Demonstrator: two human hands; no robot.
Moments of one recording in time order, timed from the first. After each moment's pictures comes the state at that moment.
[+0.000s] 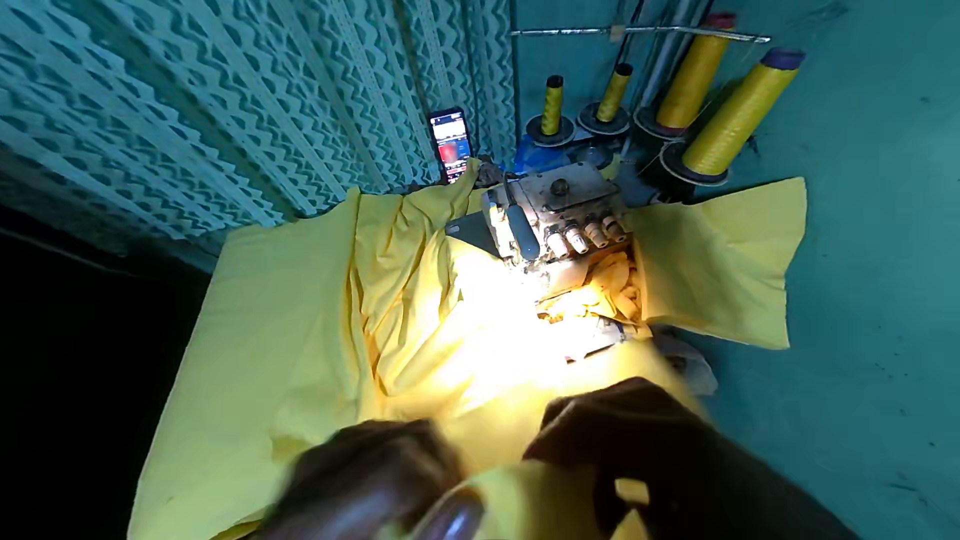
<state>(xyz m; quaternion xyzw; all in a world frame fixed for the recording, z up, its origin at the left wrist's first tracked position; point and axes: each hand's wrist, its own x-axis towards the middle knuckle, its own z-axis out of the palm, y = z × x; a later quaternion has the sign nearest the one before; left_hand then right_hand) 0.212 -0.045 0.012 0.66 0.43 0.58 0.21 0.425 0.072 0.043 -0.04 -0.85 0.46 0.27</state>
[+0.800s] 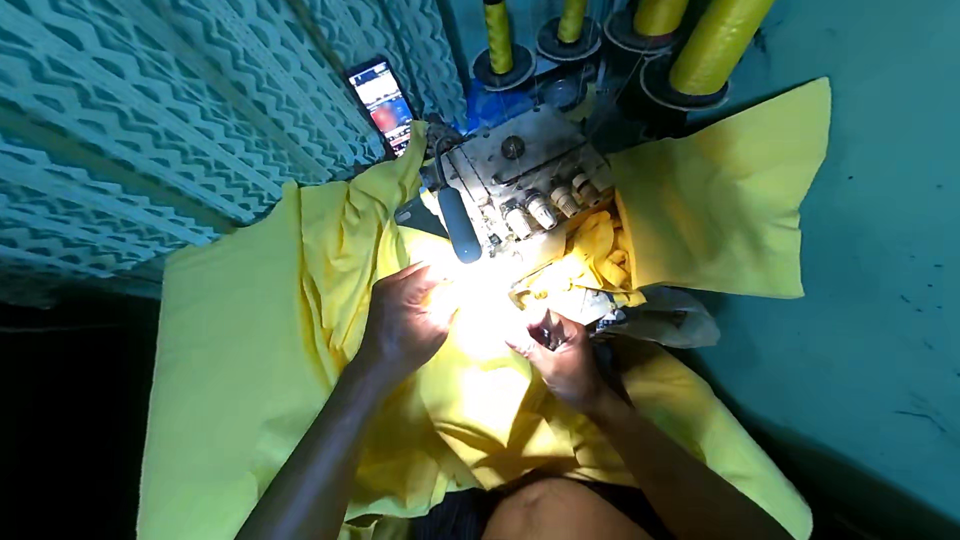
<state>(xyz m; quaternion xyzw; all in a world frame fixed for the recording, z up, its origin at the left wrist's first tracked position) 0.174 0.120 -0.083 0.72 0.60 0.35 0.05 0.392 0.135 -0.168 -0.34 -0.61 0.53 0.49</state>
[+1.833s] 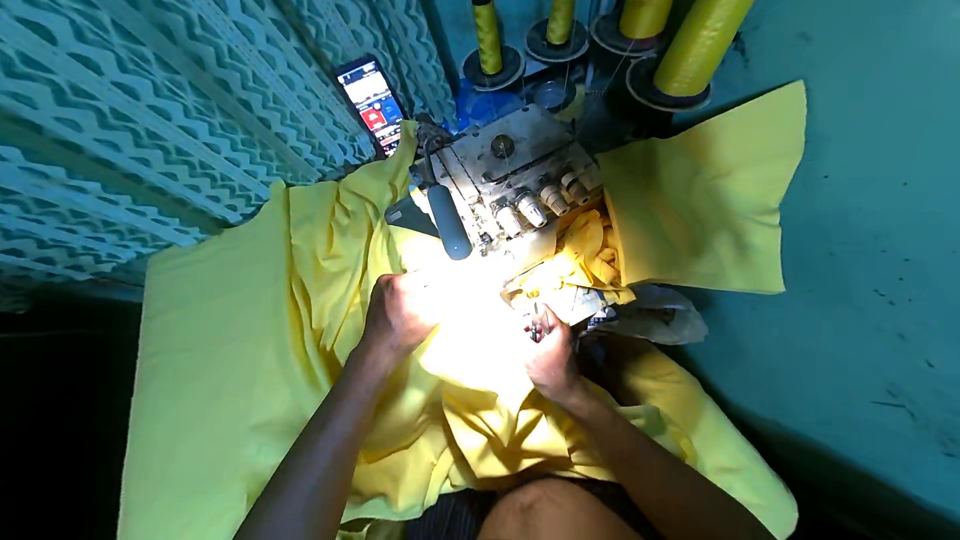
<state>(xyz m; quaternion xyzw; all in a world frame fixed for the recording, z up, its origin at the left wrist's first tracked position) 0.160 0.133 -0.118 0.68 0.67 0.29 0.07 0.378 0.130 -0.199 -0.49 -0.57 0.43 0.50</state>
